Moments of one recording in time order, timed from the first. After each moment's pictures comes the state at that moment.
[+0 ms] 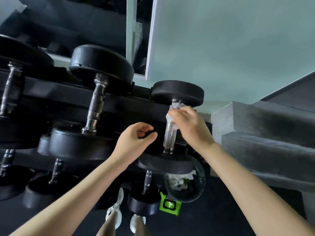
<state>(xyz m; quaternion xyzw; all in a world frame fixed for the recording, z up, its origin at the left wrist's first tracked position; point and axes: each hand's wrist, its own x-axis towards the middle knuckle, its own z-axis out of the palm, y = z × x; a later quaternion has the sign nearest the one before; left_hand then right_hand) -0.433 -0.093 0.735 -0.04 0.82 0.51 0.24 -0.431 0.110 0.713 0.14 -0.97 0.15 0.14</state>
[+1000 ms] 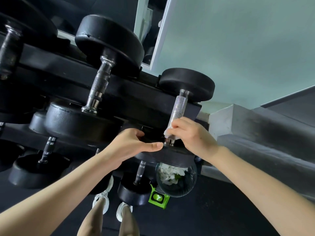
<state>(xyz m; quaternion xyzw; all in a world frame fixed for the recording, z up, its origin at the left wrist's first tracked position) -0.412 -0.110 0.721 -0.09 0.77 0.49 0.40 -0.404 0.109 0.710 0.34 -0.92 0.18 0.00</state>
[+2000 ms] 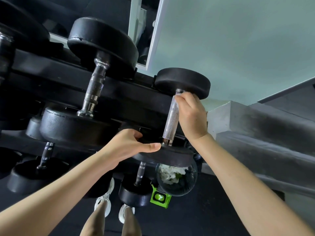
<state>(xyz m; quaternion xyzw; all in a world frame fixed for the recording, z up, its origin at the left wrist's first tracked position) -0.418 -0.111 0.718 -0.07 0.78 0.48 0.41 -0.449 0.095 0.696 0.11 -0.95 0.11 0.28</state>
